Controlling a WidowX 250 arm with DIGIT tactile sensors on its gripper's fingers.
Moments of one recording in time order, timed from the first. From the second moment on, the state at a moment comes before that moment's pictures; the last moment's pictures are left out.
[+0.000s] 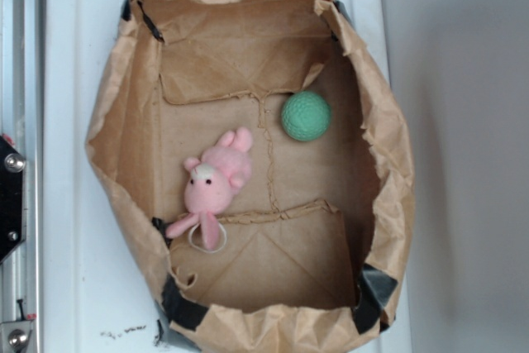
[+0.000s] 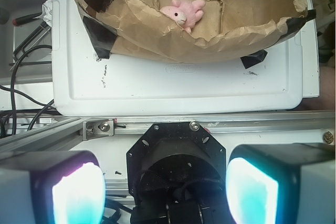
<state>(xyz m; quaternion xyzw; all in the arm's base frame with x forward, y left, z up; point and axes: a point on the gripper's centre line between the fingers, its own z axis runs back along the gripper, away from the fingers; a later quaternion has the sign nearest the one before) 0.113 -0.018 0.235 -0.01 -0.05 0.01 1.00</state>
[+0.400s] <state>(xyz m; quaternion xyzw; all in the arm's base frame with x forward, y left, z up) 0.111 -0.018 0.231 -0.01 -0.04 0.01 1.00</state>
